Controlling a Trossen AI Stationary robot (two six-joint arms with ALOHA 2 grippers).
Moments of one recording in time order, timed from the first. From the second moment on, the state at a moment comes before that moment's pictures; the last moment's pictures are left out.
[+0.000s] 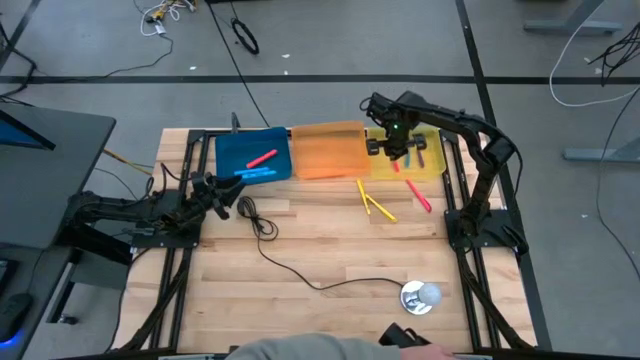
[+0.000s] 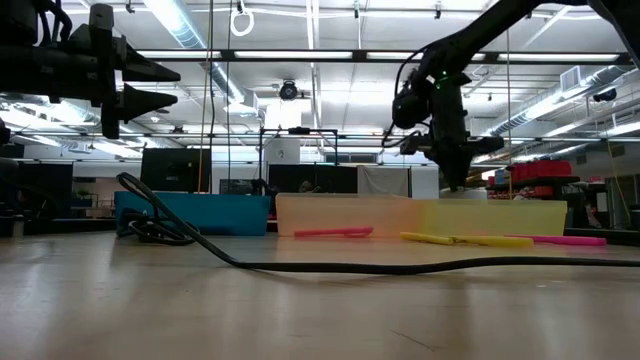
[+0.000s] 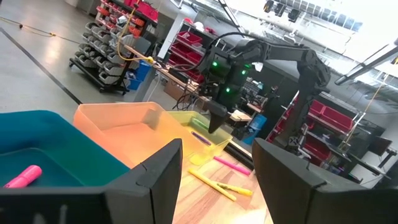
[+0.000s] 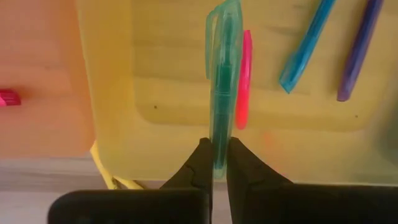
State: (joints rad) left arm -0.08 0.14 0.01 0.28 -0.64 -0.46; right arm -0.76 1.83 1.43 -1.24 -0.05 0.70
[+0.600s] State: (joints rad) left arm -0.08 0.14 0.01 0.28 -0.68 -0.46; right arm -0.76 1.99 1.41 -1.17 -0.10 0.66
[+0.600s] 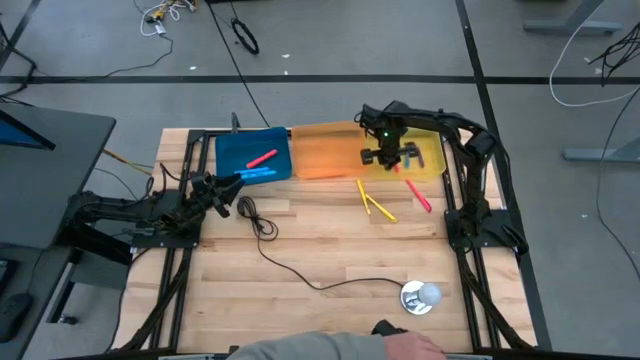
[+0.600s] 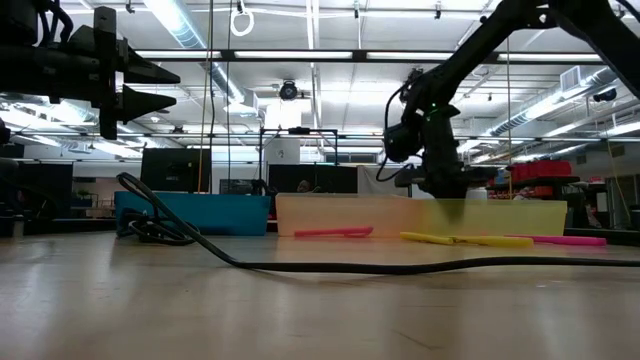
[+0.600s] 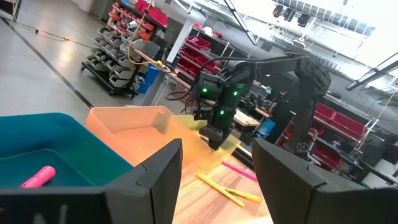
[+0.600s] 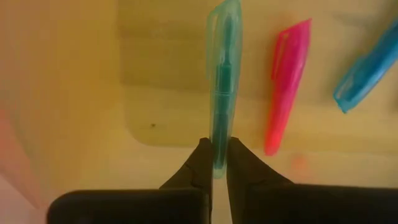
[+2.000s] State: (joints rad) left arm -0.08 0.14 0.01 0.28 -0.68 -0.46; right arm -0.71 1.81 1.41 -1.17 -0.12 0.65
